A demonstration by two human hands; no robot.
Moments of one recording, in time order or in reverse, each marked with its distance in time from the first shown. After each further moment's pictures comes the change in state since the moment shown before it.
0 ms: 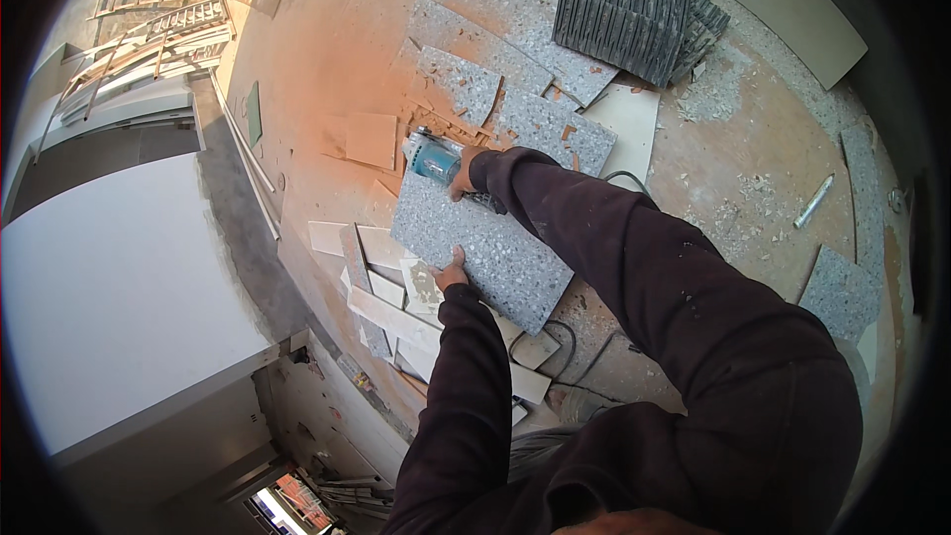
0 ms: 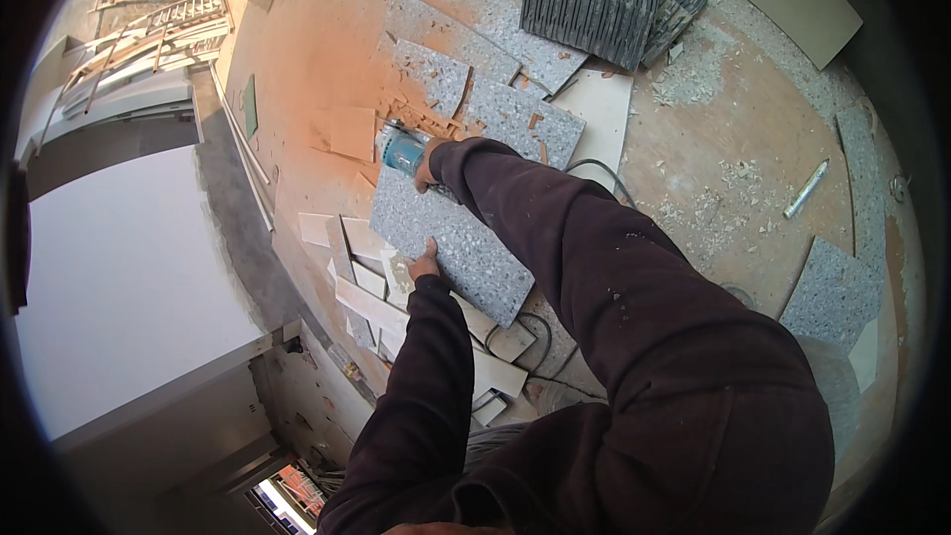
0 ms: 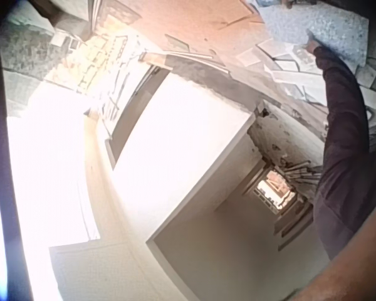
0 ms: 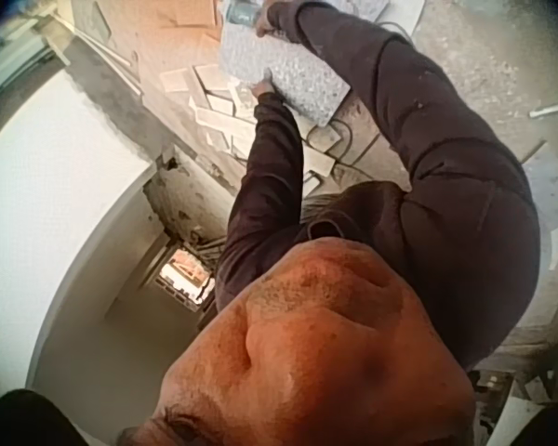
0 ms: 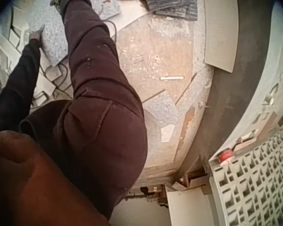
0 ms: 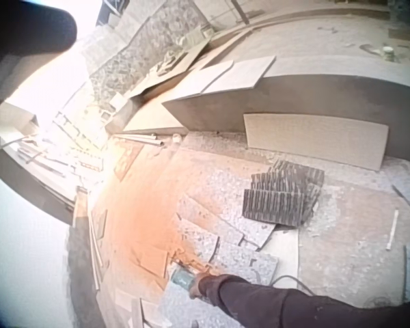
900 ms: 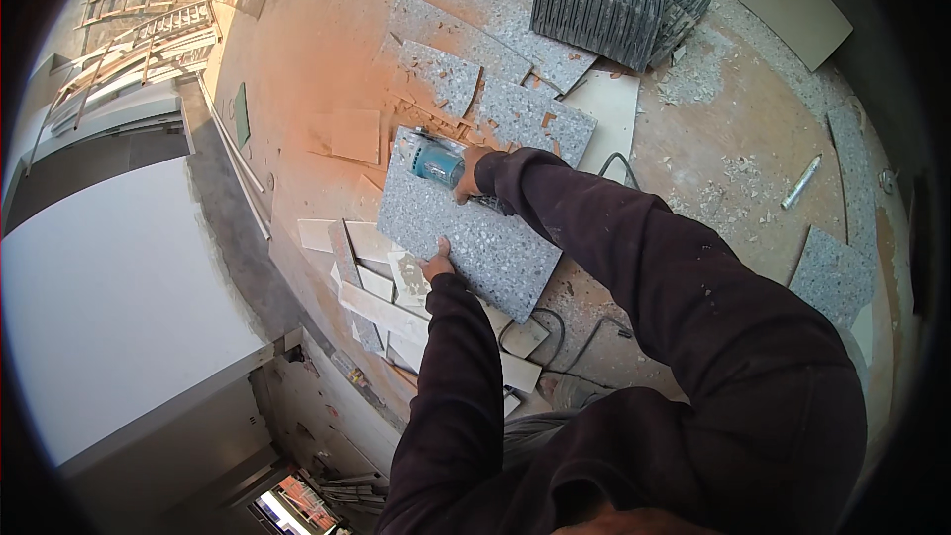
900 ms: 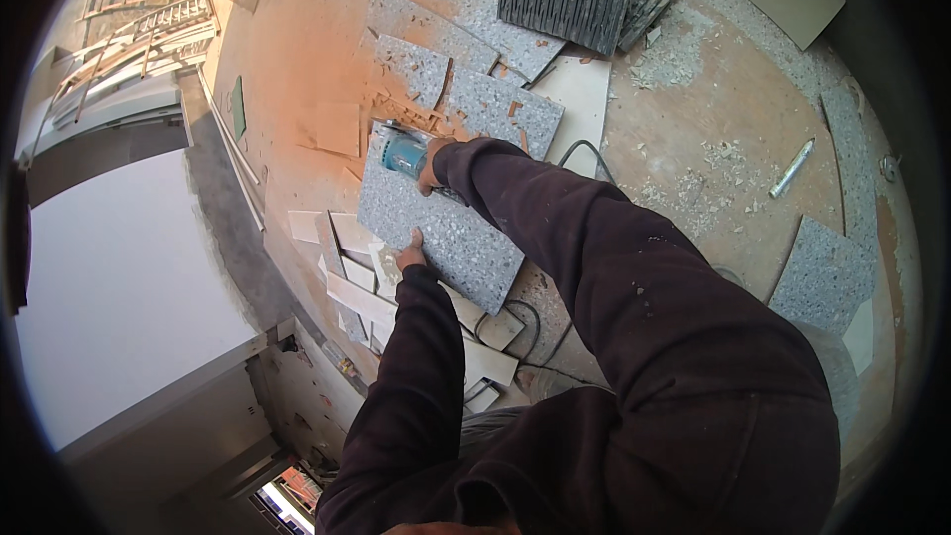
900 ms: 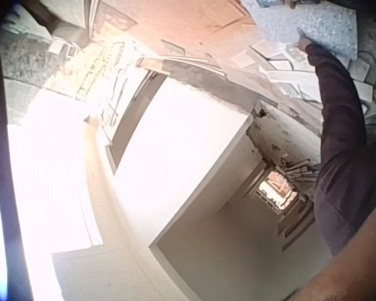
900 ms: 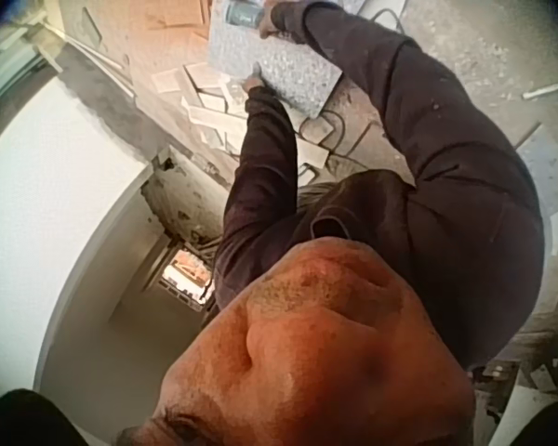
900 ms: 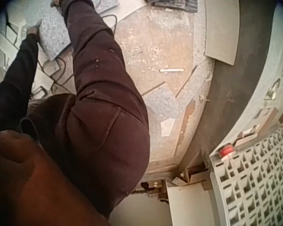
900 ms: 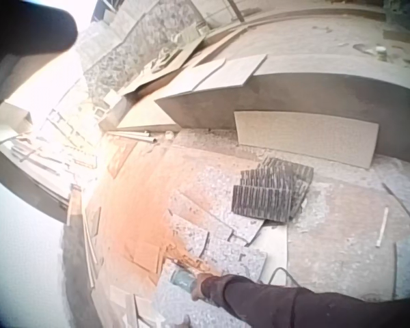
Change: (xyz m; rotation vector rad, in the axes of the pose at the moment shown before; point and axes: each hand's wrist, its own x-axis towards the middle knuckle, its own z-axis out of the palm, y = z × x) left_hand -0.002 -0.004 0.000 -0.009 0.030 0.009; right_hand -0.040 0.018 -0.002 -0.057 -0.011 0.030
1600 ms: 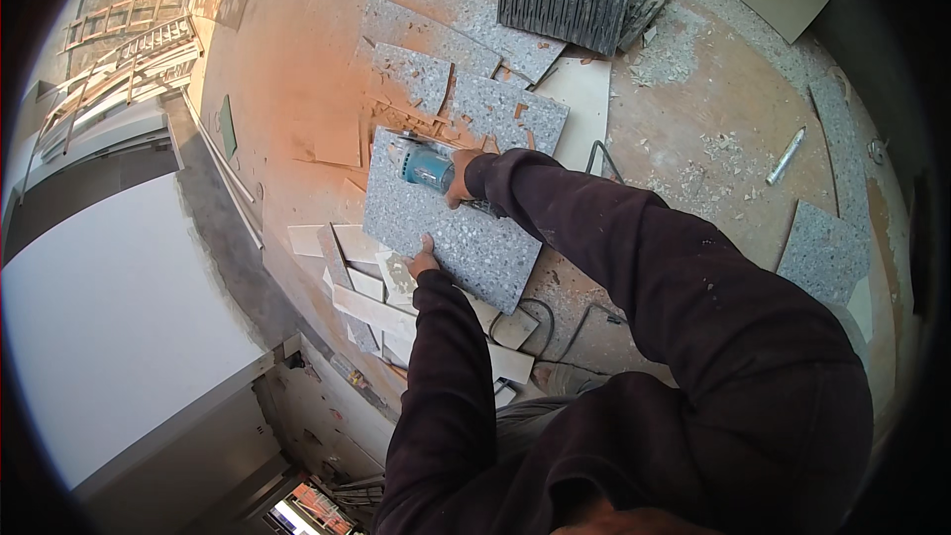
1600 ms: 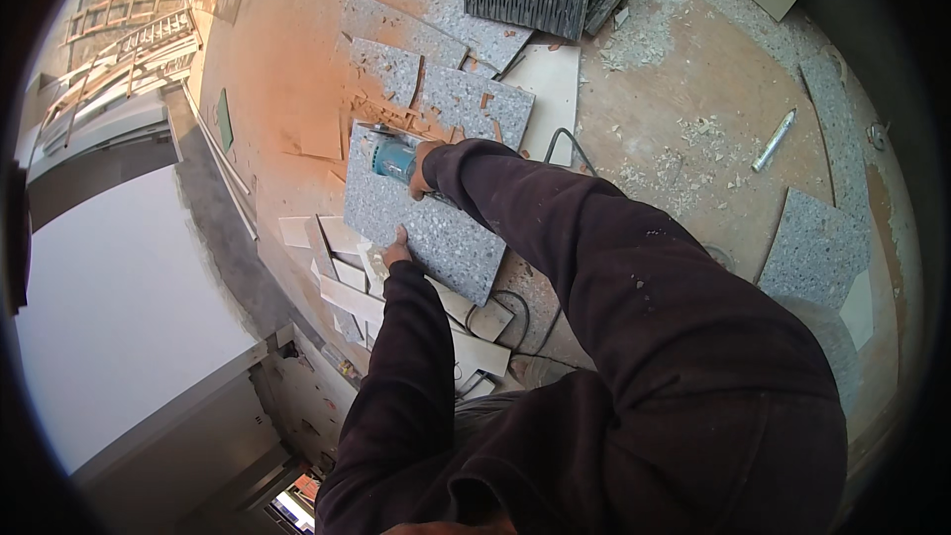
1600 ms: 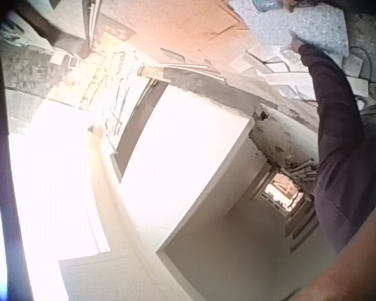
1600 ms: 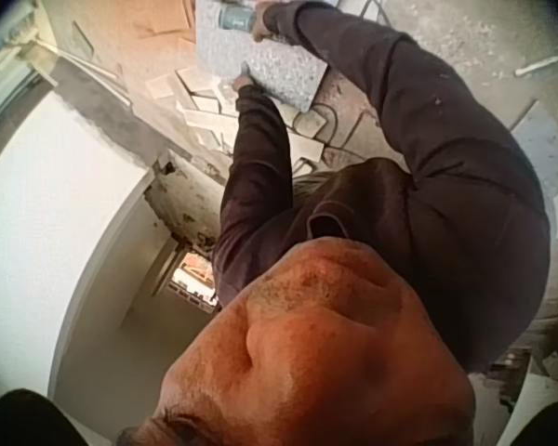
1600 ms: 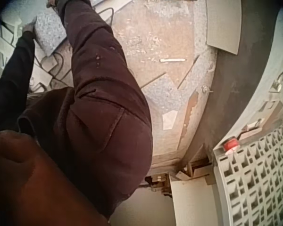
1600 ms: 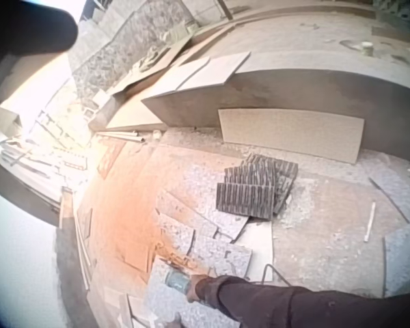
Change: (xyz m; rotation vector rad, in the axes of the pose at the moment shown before) left_hand 0.005 -0.002 0.000 0.185 -0.043 -0.021; right_hand -0.016 0.020 0.007 0.007 0.024 -0.007
